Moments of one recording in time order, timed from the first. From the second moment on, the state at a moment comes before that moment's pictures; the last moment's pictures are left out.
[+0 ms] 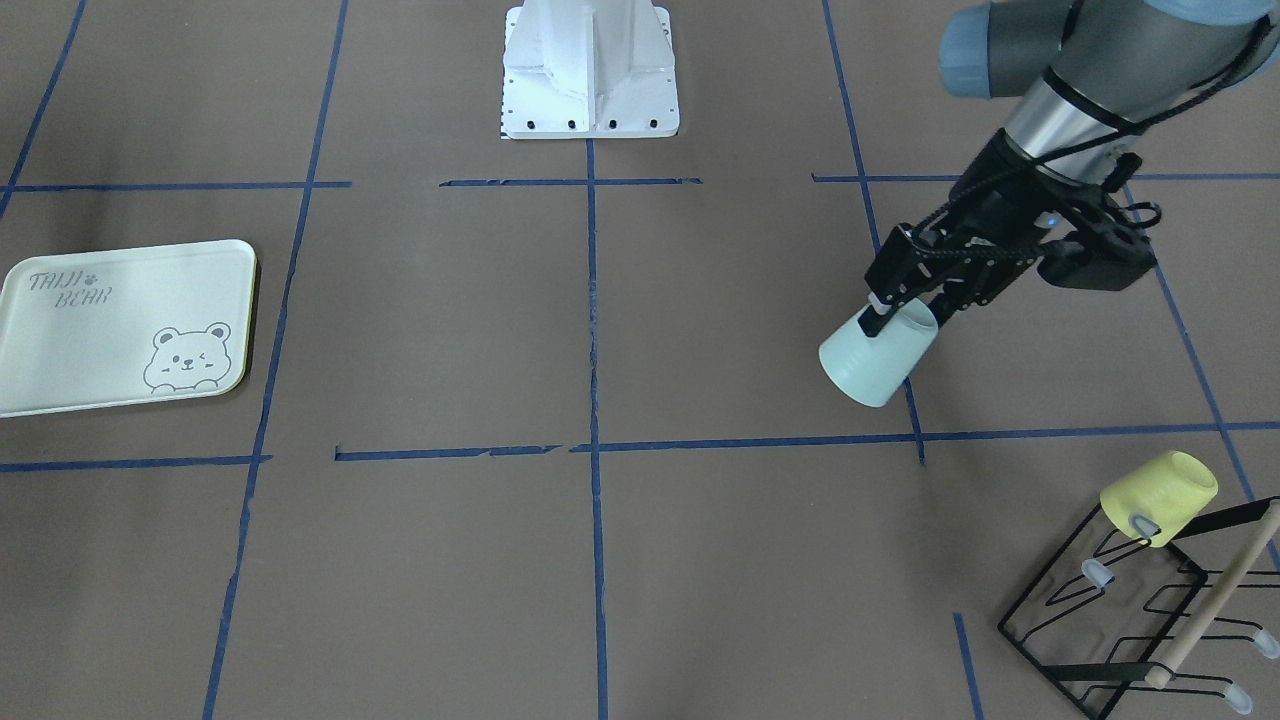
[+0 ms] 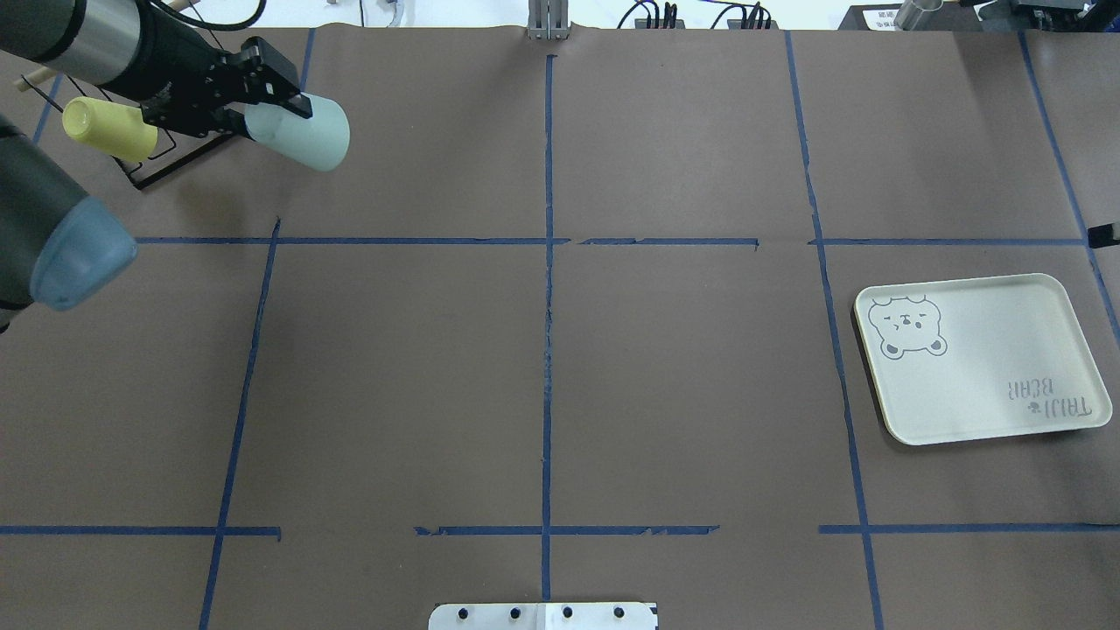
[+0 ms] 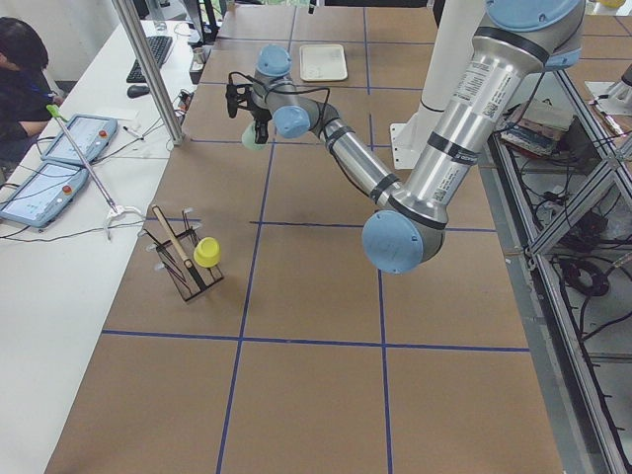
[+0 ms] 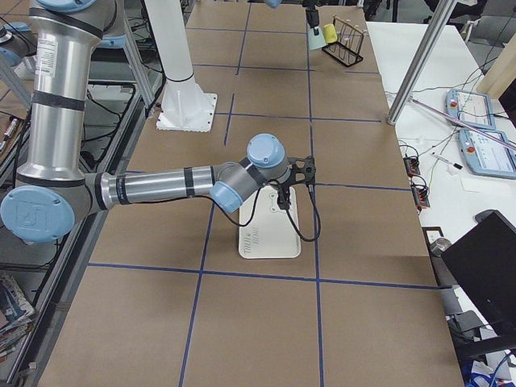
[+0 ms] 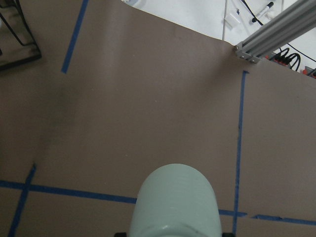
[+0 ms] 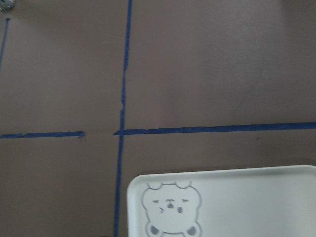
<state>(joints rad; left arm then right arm) -0.97 -2.03 -1.88 -1.90 -2.17 -1.33 1.31 -1.71 1.86 -0.82 2.46 0.88</state>
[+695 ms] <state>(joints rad) -0.81 -2.02 -1.99 -2.16 -2.16 -1.74 1.01 -1.58 1.85 -0.28 2.21 1.57</state>
